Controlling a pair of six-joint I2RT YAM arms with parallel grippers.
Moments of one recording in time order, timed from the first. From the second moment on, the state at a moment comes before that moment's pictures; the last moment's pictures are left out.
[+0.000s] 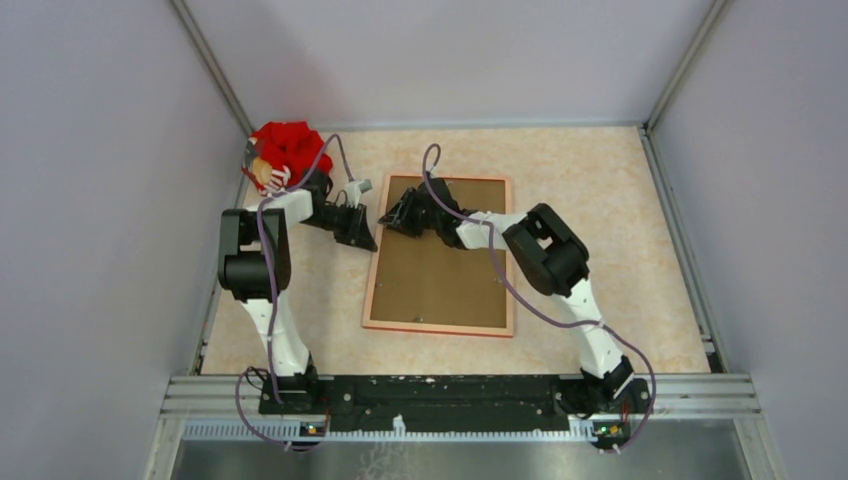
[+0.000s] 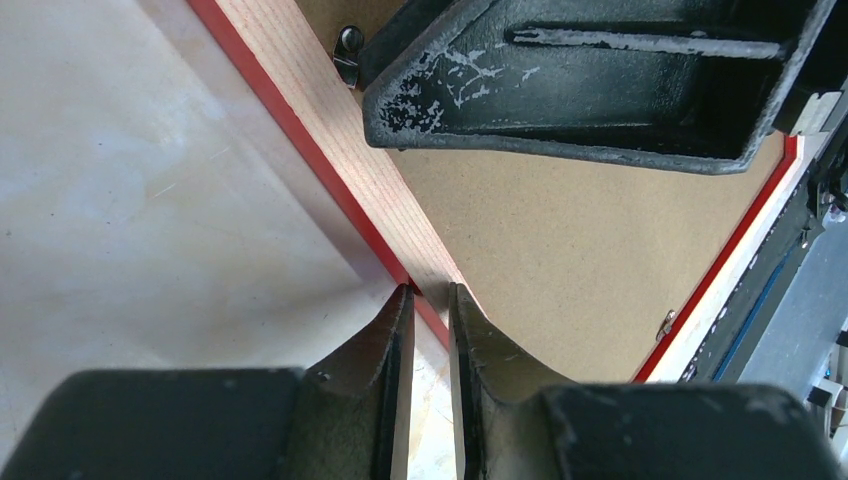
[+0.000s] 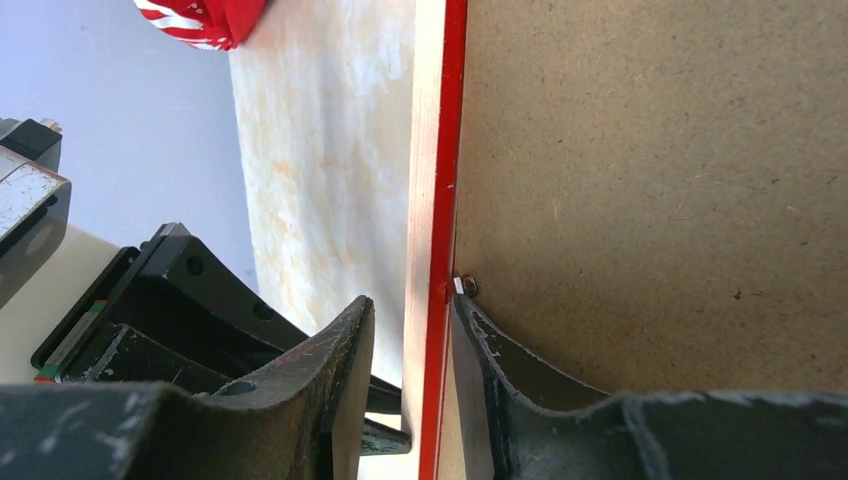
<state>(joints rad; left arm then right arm) -0.01 1.96 1.25 -0.61 0.82 0.34 0.74 2.32 1.52 0.33 -0.20 1.10</state>
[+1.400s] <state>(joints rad) -0.02 1.89 1.15 -0.65 0.84 0.47 0.52 2.00 1.39 0.03 -0.21 0.95</state>
